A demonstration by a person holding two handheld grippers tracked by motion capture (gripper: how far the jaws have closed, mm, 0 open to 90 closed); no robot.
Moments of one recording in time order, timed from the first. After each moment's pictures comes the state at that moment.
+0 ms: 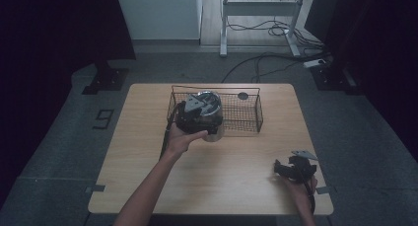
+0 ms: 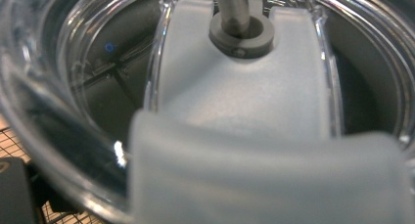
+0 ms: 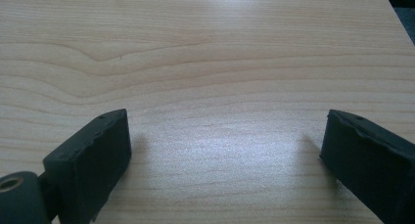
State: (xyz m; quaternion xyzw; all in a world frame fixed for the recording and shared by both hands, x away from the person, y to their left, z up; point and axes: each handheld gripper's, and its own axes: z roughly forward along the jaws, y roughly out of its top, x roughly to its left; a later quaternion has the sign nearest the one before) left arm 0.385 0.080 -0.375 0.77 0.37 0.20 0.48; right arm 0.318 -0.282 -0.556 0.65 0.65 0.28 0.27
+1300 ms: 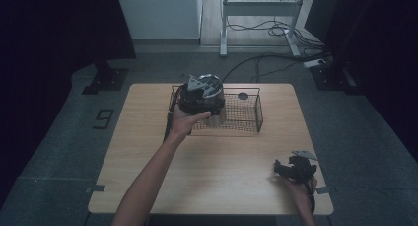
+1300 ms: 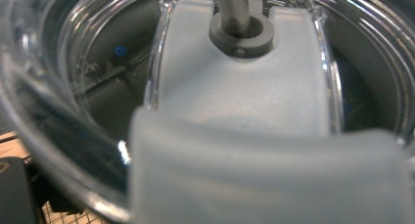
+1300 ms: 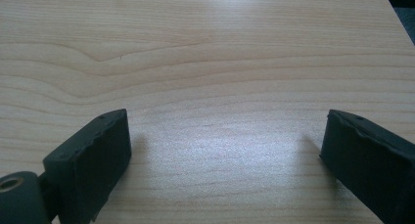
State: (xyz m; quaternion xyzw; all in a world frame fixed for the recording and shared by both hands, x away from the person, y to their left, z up) left arm 0.428 0.071 -0.351 0.76 0.39 0.20 0.48; right arm 0.318 -0.282 -0.556 0.65 0.65 0.28 0.27
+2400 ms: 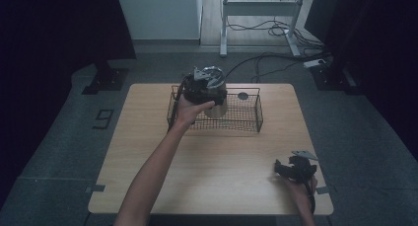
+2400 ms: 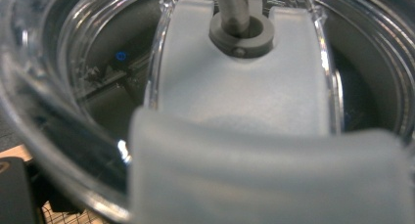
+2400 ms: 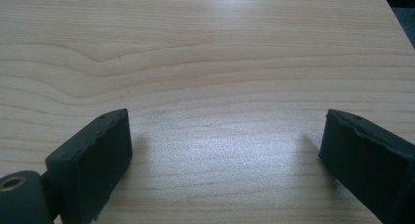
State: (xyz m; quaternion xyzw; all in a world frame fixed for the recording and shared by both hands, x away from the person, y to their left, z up) left arm 0.467 0.061 -0.354 0.77 0.39 0.21 0.46; right arm 0.318 -0.282 -0.556 0.65 0.65 0.28 0.27
